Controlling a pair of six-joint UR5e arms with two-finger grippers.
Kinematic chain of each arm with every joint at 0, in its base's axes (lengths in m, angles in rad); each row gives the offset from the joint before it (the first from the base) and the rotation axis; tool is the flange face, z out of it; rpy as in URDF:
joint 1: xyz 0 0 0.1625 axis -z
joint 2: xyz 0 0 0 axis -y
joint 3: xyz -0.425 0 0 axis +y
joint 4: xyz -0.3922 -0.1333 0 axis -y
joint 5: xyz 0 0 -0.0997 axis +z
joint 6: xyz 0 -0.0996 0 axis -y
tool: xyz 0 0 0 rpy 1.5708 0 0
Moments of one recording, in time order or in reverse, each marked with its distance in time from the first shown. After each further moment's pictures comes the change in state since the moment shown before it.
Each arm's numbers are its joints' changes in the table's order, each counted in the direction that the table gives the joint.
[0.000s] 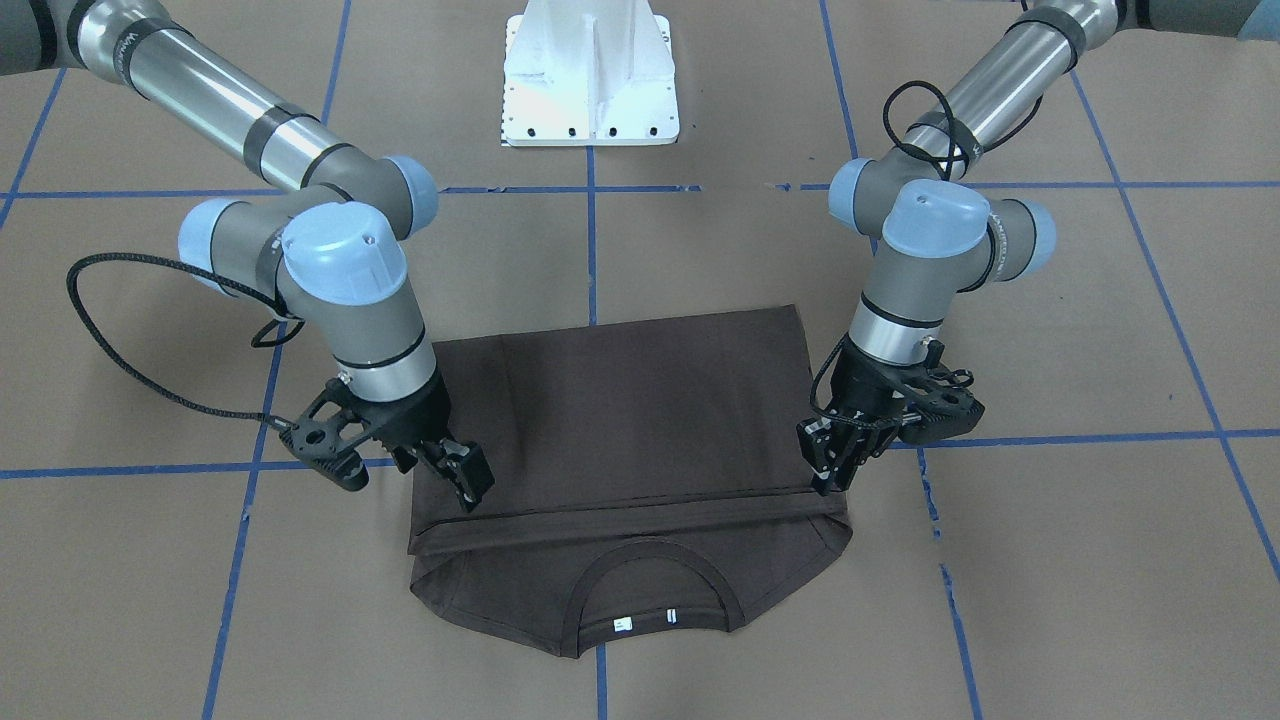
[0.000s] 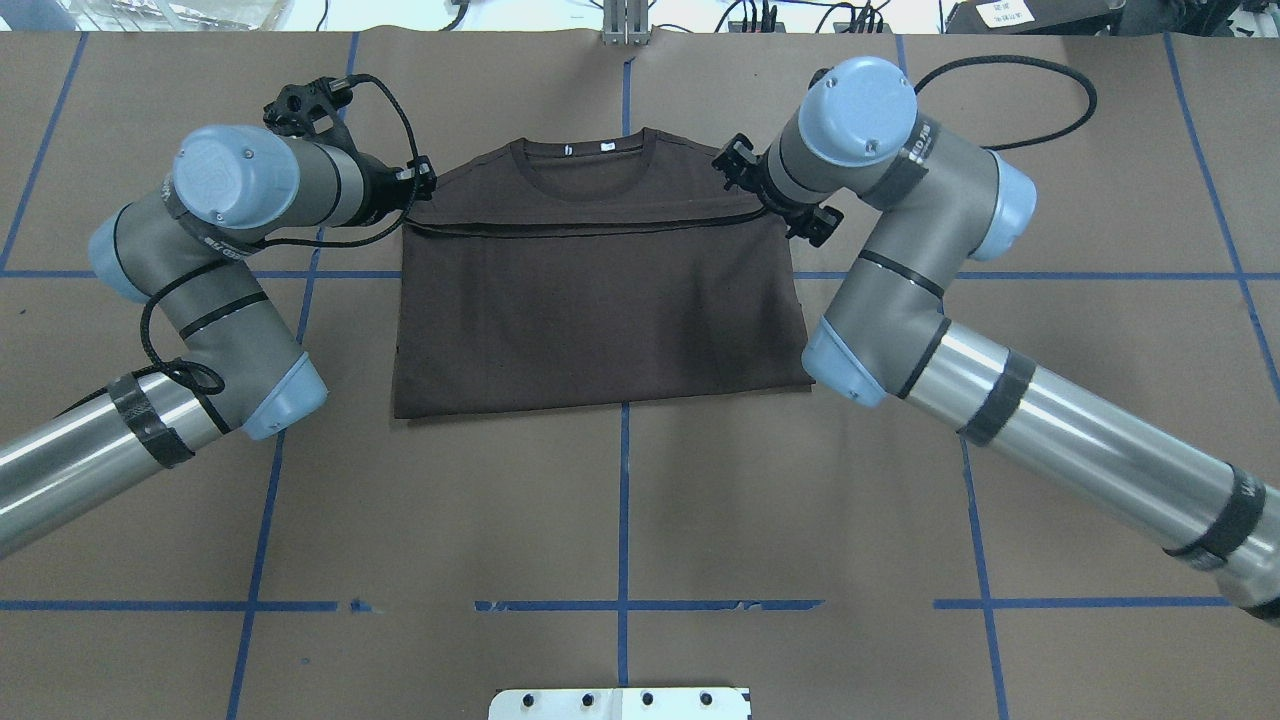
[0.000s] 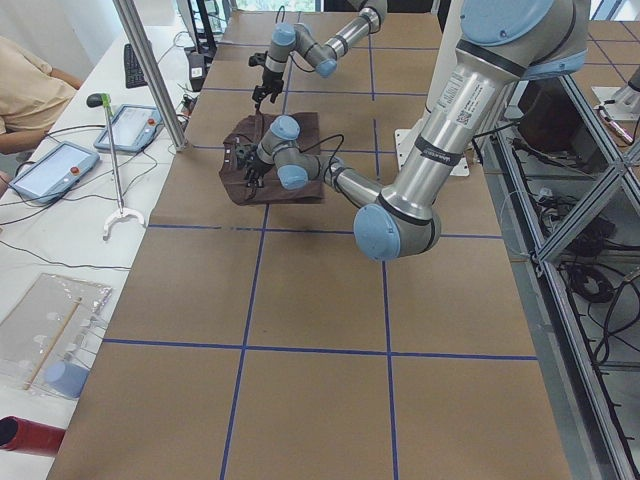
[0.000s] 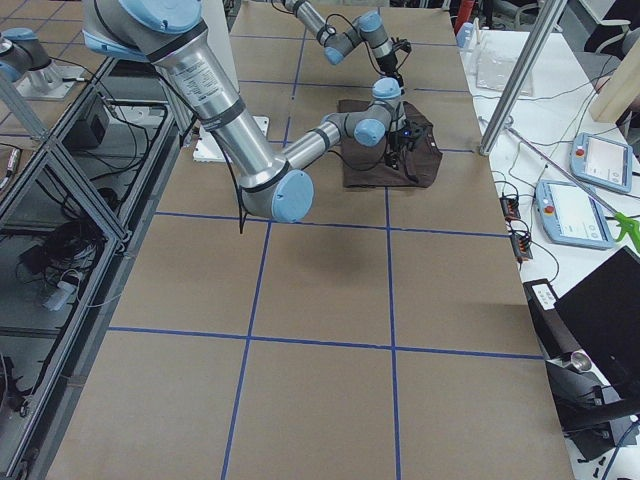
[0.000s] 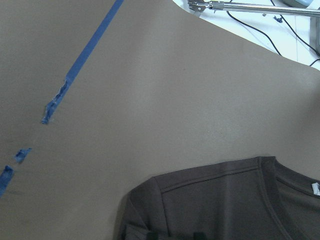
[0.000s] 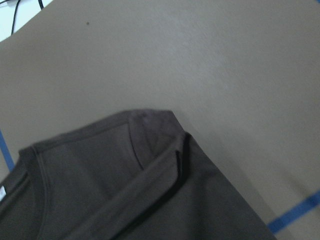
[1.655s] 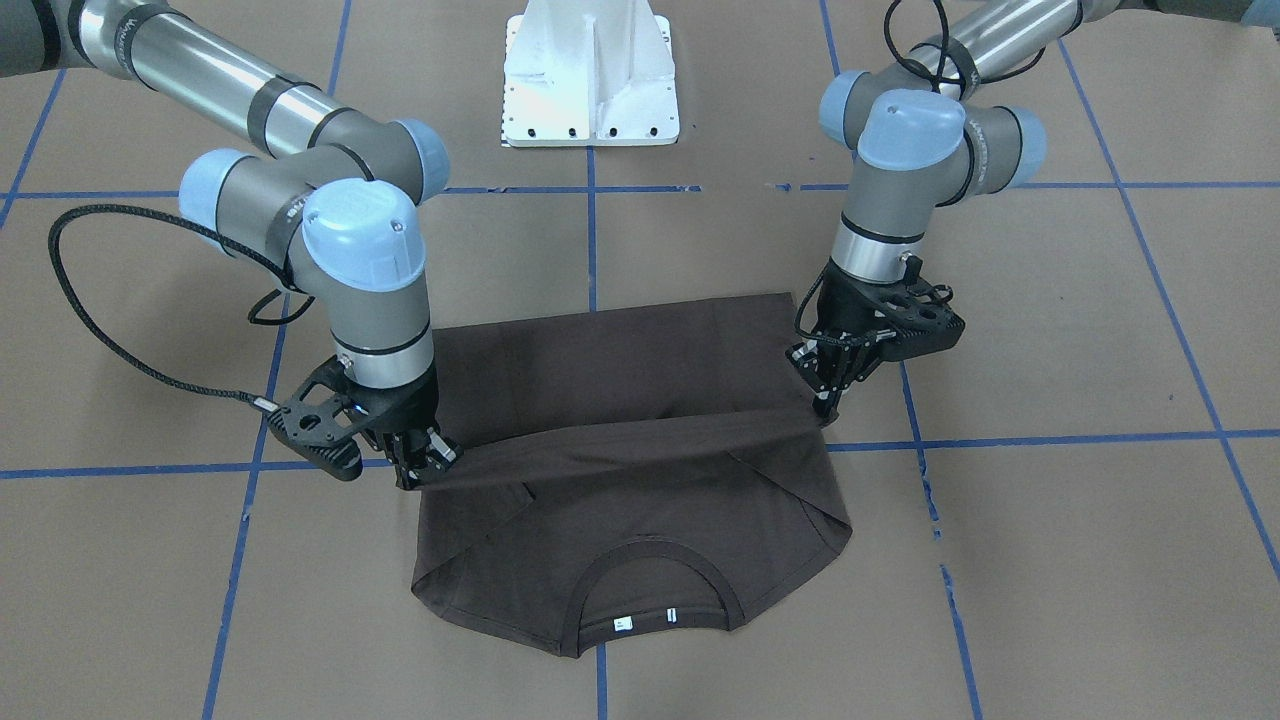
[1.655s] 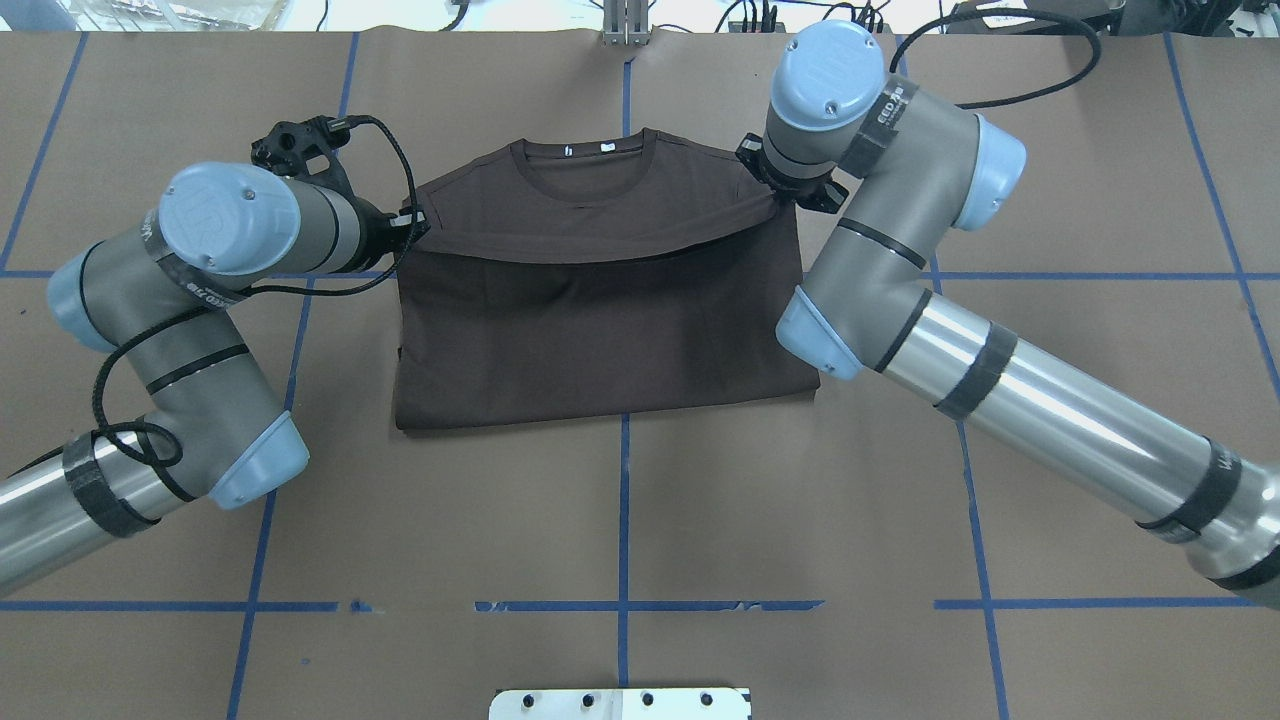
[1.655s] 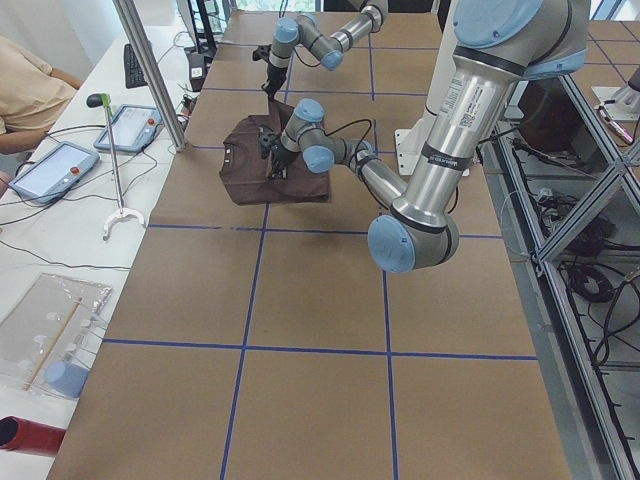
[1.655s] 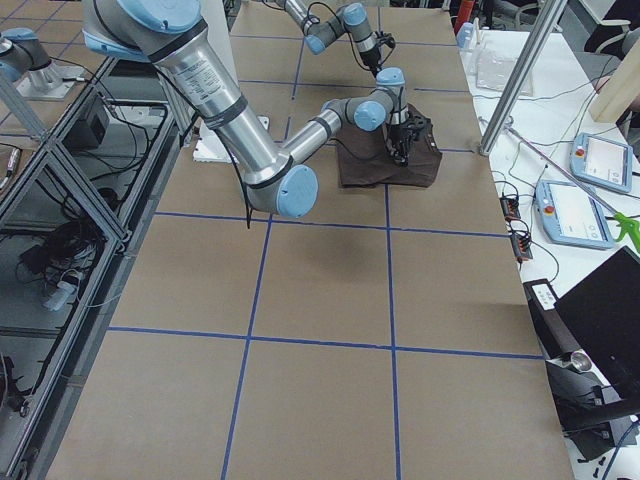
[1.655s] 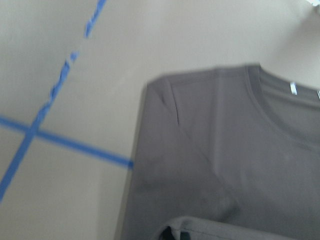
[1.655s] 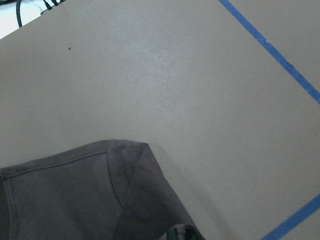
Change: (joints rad) left arm -0.058 0.070 0.214 0.260 -0.045 0.012; right arm -0.046 0.137 0.113 -0.209 0.045 -0.154
